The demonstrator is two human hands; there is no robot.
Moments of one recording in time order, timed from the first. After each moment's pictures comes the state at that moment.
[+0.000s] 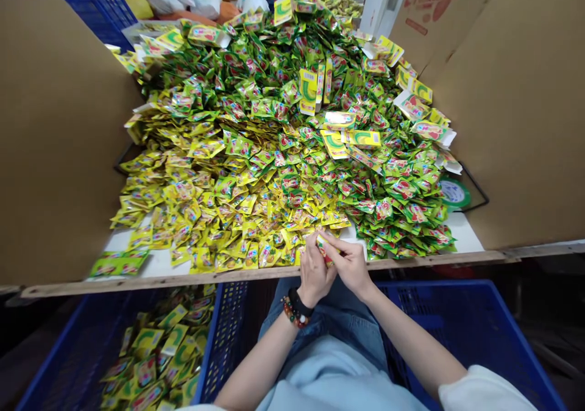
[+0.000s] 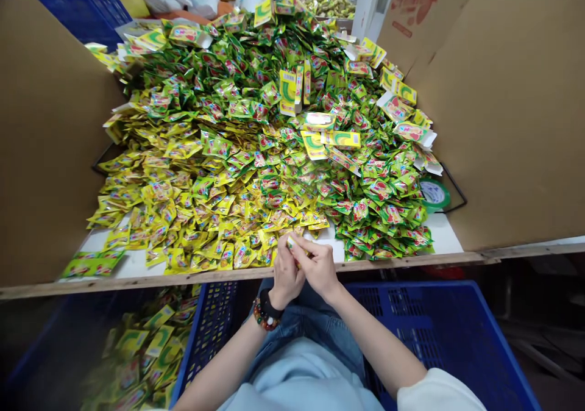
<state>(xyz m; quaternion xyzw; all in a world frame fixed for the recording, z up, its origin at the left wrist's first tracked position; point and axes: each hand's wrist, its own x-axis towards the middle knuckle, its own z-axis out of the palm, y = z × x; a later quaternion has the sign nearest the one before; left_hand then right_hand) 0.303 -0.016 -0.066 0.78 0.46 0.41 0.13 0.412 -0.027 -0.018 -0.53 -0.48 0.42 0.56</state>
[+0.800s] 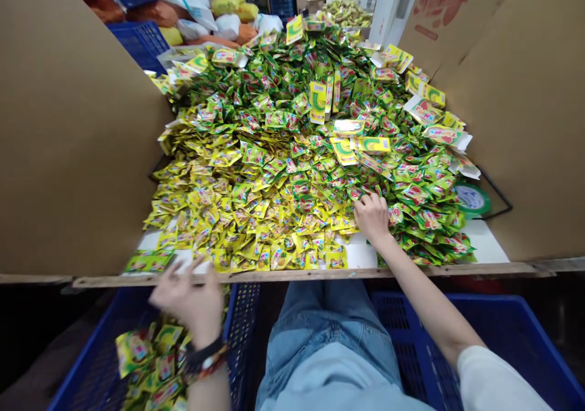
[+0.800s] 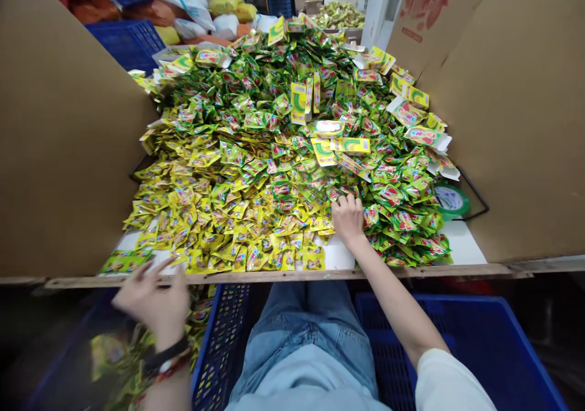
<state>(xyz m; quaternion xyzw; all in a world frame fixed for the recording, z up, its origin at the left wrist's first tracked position) 0.103 -0.019 0.029 0.55 0.74 0.37 -0.15 0.485 0.066 -0.020 -0.68 -0.69 -0.07 0.23</state>
